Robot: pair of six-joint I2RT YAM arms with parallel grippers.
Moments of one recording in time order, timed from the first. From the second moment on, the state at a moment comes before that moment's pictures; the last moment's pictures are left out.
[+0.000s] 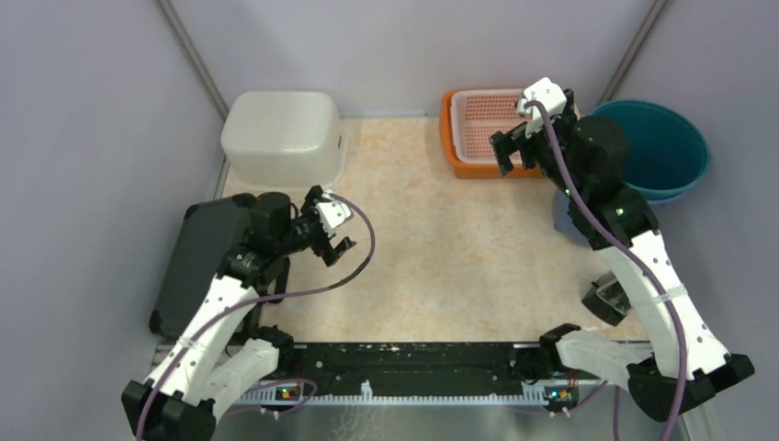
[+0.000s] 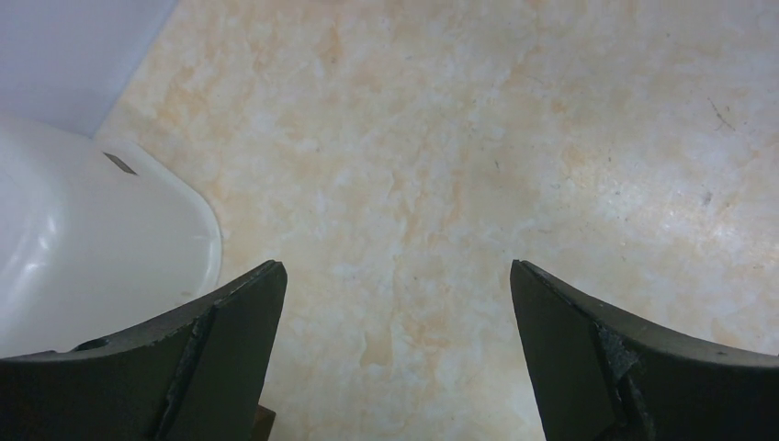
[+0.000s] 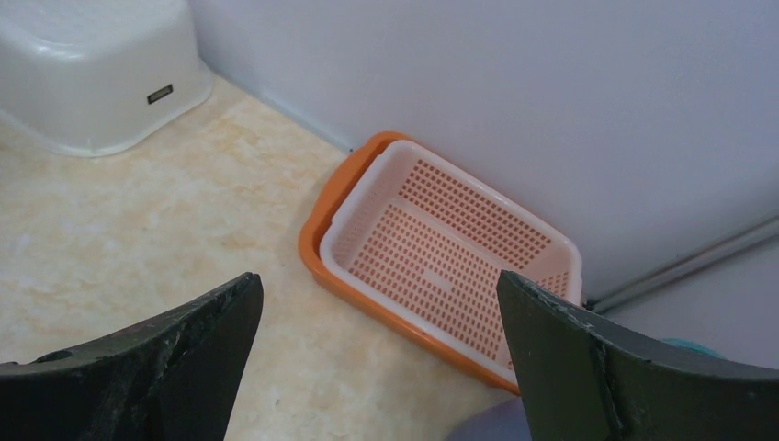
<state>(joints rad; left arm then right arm) -0.33 0.90 0.79 -0.41 0.49 0.56 0.42 1.05 1.38 -0.42 0.01 -0.36</state>
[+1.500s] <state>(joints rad) -0.33 0.86 0.71 -0.41 0.59 0.61 0.32 1.97 1.74 -0.39 0.02 -0.03</state>
